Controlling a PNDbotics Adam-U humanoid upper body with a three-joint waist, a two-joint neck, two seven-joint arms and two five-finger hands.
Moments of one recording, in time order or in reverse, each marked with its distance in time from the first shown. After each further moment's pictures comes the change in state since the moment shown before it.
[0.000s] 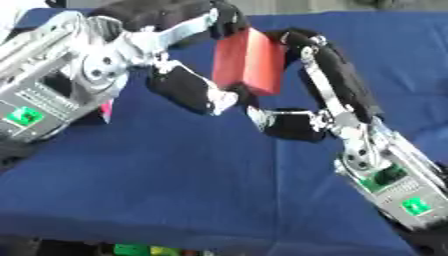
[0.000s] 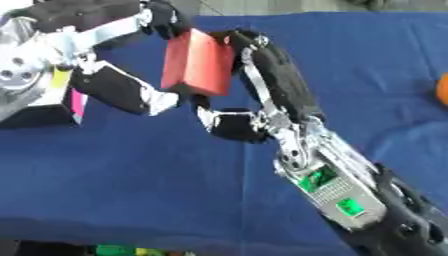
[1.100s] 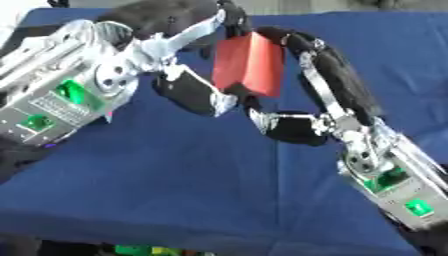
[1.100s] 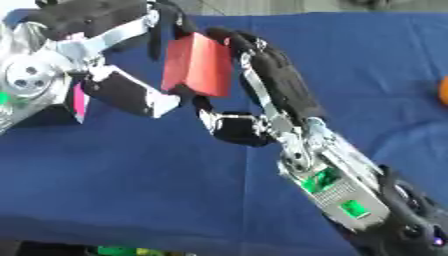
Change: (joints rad) left arm 0.013 -0.008 -0.012 -0.005 -0.074 -0.027 0.035; right arm 0.001 -0.010 0.001 0.000 0.086 -0.006 0.081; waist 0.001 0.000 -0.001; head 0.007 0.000
